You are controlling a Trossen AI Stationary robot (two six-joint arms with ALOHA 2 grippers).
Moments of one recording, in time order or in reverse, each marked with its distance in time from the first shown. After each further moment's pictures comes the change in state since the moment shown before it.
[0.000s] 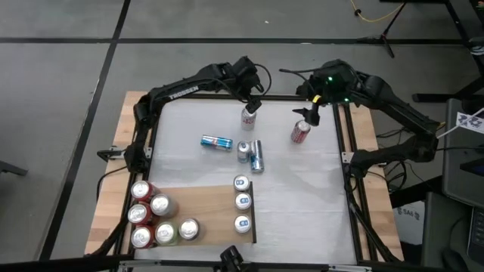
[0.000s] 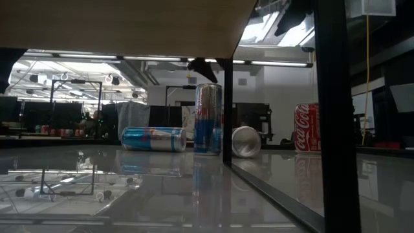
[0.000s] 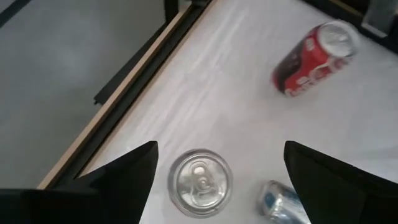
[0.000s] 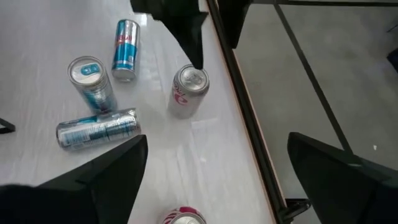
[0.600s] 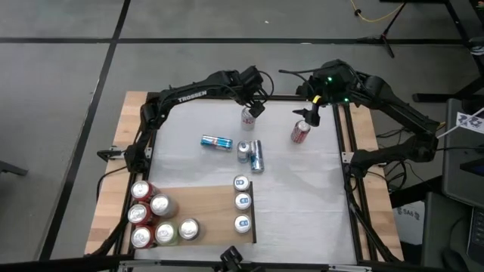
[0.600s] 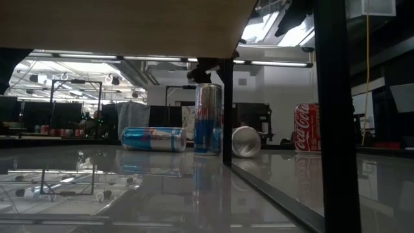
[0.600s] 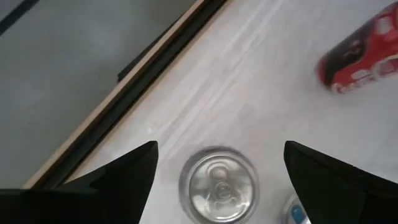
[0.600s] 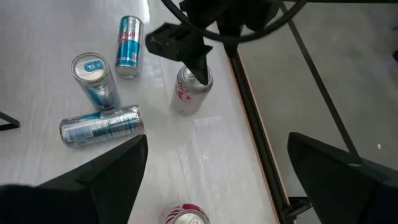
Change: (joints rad) left arm -0.033 0.078 -0.001 -0.007 -0.143 -0.091; right arm 0.000 0.001 0.000 -0.012 -0.009 -0.002
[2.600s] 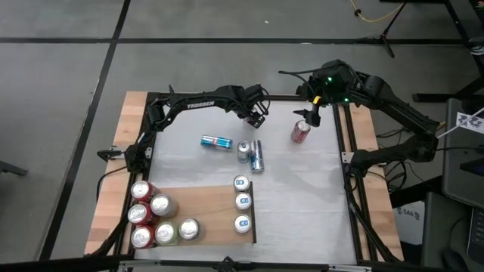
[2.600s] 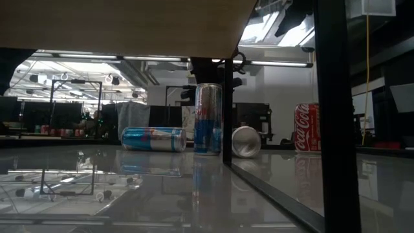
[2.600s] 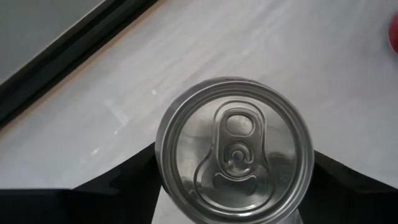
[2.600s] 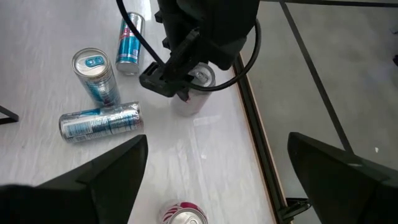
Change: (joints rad) left arm -0.046 0.051 -0.164 0.058 -0.056 -0.220; right arm 0.000 0.001 0.000 -0.005 -0.002 -0.026
